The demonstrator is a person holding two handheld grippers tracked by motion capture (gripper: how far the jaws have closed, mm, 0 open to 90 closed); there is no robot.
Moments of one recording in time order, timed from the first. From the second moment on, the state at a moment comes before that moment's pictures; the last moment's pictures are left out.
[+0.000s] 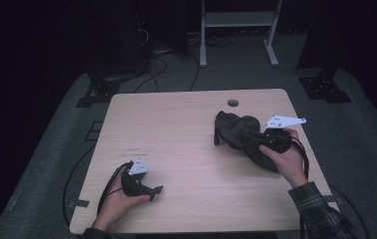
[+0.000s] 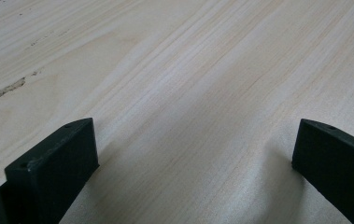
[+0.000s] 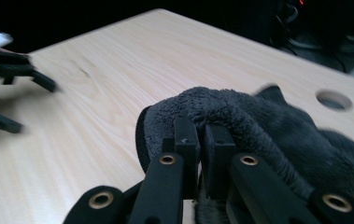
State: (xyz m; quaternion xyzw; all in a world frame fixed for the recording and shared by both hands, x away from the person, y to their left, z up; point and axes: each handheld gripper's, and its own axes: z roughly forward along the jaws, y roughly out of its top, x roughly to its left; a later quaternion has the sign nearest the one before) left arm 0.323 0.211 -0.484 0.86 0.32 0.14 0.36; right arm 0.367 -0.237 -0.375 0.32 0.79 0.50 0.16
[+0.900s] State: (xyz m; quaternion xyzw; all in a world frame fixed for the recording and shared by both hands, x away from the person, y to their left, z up) left arm 0.323 0.211 -0.484 0.86 0.32 0.14 0.36; right arm 0.300 -0.158 -0.307 0.14 0.80 0.57 0.13
